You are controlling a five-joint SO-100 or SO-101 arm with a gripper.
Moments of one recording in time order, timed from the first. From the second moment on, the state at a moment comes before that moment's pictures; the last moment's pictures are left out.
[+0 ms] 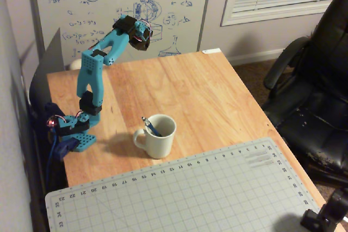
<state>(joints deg) -35.0 81.2 72.0 62.8 -0.2</state>
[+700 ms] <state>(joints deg) -4.5 187.7 178.6 67.2 -0.3</state>
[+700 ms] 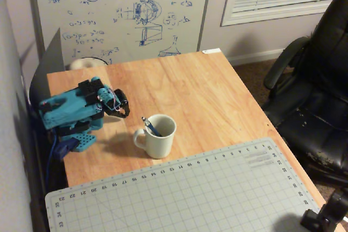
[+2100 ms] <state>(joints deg) -4.5 190.0 179.0 67.2 -0.3</state>
